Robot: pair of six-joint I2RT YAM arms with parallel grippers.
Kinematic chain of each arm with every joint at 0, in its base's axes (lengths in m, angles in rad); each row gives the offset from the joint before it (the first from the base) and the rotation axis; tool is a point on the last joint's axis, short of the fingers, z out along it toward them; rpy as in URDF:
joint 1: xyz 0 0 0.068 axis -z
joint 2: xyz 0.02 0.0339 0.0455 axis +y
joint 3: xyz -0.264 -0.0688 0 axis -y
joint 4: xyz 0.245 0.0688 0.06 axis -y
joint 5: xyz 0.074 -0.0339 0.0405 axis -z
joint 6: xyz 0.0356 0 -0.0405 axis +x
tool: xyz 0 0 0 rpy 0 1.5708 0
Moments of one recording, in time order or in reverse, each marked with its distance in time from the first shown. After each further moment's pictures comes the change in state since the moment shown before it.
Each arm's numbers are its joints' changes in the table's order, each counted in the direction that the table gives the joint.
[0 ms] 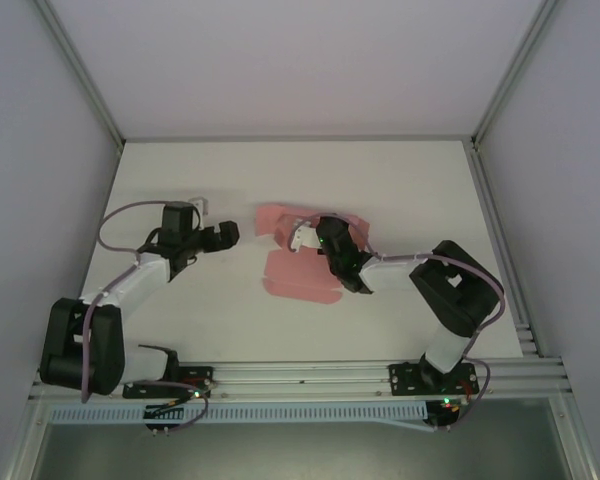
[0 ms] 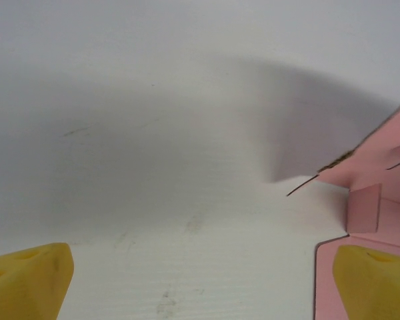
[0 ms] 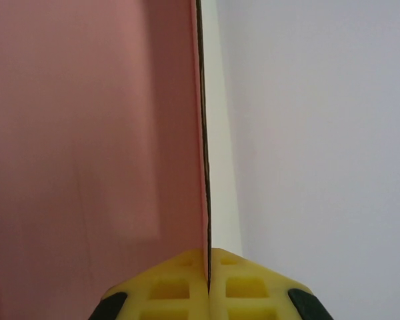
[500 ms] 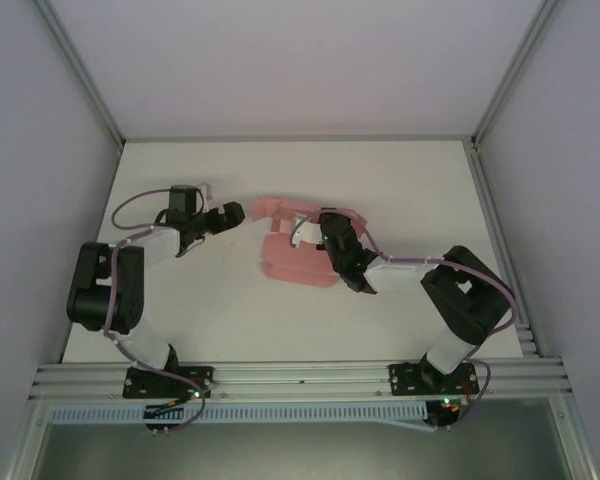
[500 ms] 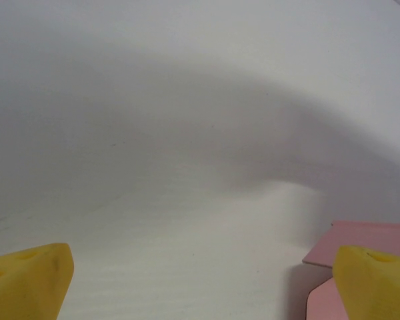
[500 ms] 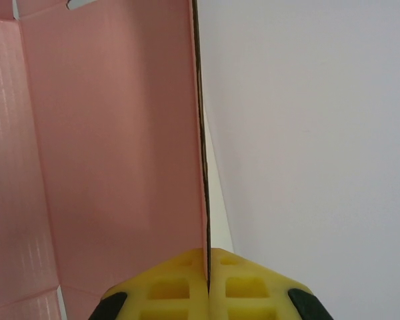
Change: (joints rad) left arm -0.042 0.340 0.166 0.188 0.163 -0.104; right arm 0.000 -0.065 -0.004 -0.008 -0.046 0.036
